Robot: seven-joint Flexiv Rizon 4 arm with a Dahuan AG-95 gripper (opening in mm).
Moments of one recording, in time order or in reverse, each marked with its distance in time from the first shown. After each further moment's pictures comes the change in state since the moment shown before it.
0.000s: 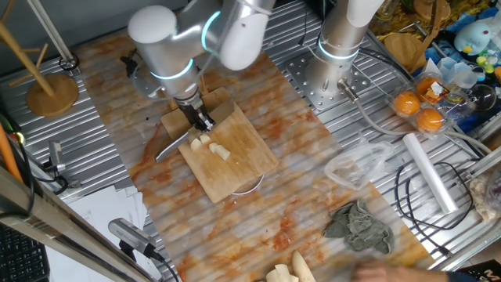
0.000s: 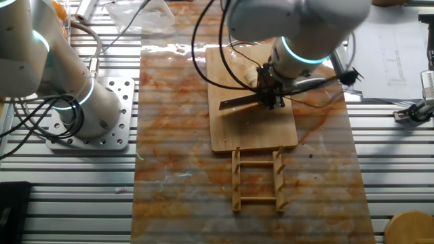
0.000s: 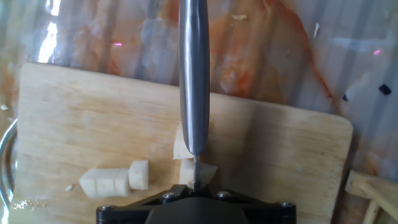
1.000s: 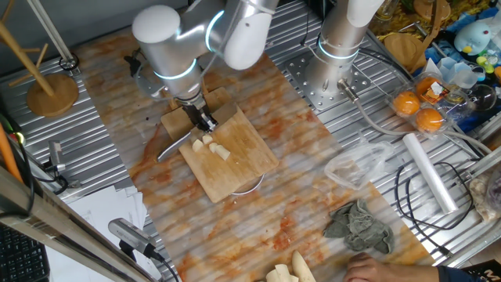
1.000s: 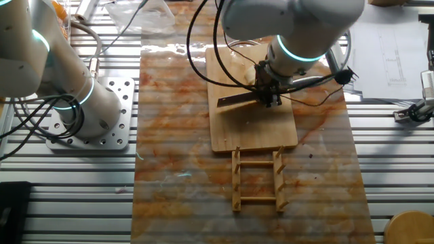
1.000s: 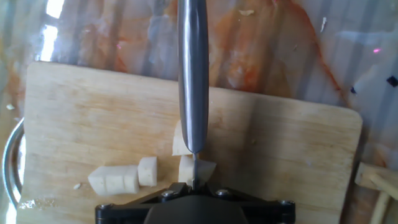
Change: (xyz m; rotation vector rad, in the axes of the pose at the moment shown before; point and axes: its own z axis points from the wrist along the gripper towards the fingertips) arm 0.009 0.005 -0.004 0.022 0.014 0.006
